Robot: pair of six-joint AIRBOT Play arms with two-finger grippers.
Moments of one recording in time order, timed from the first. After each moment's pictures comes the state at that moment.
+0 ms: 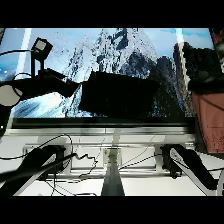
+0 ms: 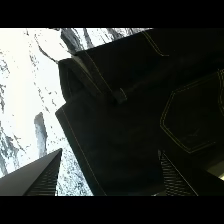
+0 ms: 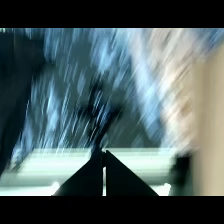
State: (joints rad) left arm -0.27 -0.77 0.95 1.24 -0.99 -1.19; right arm -0.16 -0.90 0.97 -1.50 1.39 1.39
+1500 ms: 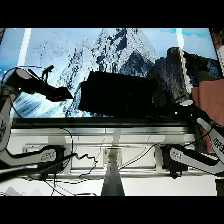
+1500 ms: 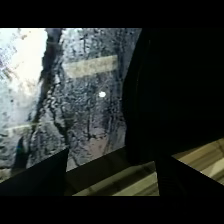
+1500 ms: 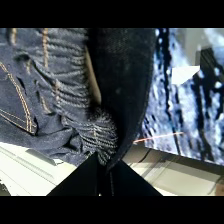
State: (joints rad) left arm 0.17 -1.45 0.94 0.94 -1.31 -1.11; right arm -0.16 -1.26 0.40 -0.60 0.99 1.09
